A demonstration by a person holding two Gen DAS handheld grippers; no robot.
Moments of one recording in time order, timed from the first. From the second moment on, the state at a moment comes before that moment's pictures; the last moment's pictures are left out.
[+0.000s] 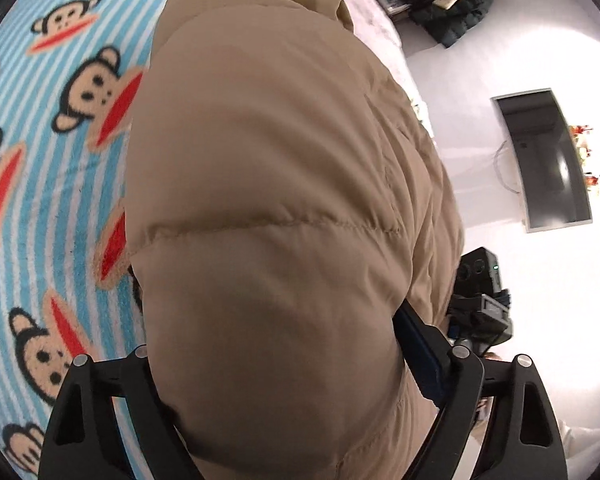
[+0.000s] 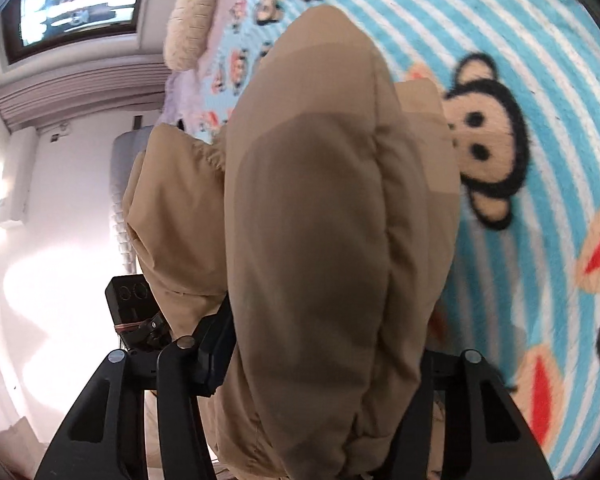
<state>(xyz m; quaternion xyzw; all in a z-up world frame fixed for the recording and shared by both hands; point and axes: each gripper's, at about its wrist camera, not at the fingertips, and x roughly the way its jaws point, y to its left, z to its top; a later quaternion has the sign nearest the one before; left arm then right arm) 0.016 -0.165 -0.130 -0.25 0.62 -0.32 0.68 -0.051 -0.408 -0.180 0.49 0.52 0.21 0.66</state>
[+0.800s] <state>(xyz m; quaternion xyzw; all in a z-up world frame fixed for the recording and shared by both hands) 0.078 0.138 -0.144 -0.24 0.61 -0.22 0.73 0.066 -0.089 -0.198 0.47 0.54 0.24 0.66</state>
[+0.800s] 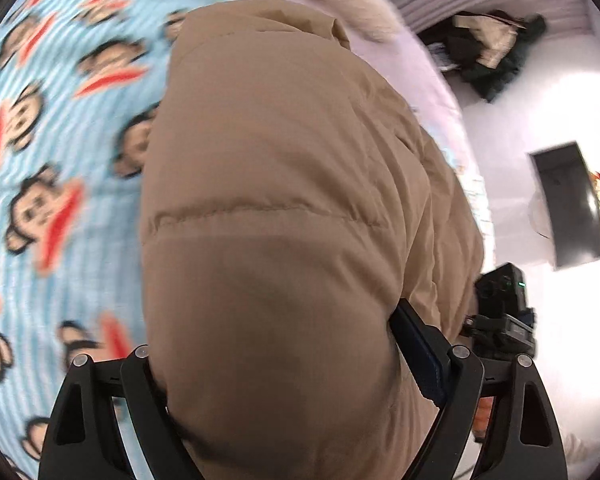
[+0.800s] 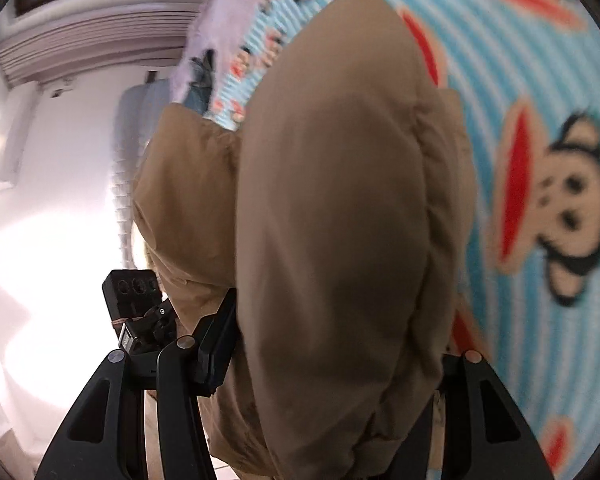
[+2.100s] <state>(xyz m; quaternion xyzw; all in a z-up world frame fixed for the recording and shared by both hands) 0.141 0.074 -0.144 0.06 0.53 -0.11 0.84 0.043 -0.105 -0.180 0.42 0.54 0.02 0.73</state>
